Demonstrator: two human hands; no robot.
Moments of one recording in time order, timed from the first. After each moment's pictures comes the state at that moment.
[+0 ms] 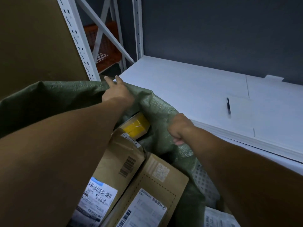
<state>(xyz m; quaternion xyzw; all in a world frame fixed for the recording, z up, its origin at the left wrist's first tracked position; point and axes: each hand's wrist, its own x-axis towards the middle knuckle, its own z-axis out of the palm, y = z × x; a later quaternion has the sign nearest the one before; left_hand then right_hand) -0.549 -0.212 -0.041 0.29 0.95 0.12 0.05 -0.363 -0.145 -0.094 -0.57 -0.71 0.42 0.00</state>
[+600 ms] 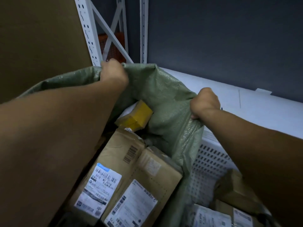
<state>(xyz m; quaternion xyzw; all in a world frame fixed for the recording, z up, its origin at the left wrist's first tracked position) -0.561 -0.240 0.048 0.25 0.92 0.29 -0.02 -0.336 -0.143 0.013 -0.59 -0.74 0.23 0.21</state>
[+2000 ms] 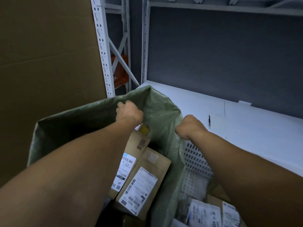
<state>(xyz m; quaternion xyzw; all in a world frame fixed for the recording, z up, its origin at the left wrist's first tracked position) -0.466 -0.335 0.037 0.27 0.91 0.29 0.10 -0.287 -0.256 0.042 -0.56 -0.79 0.25 0.06</state>
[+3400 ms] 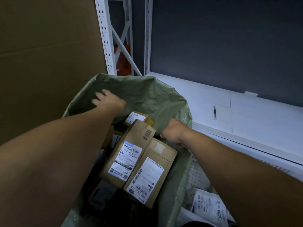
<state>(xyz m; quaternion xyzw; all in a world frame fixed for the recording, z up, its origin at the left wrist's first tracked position) -0.528 -0.367 0.027 0.18 0.96 0.20 0.10 -0.316 -0.301 0.010 -0.47 -0.81 0.36 -0.01</state>
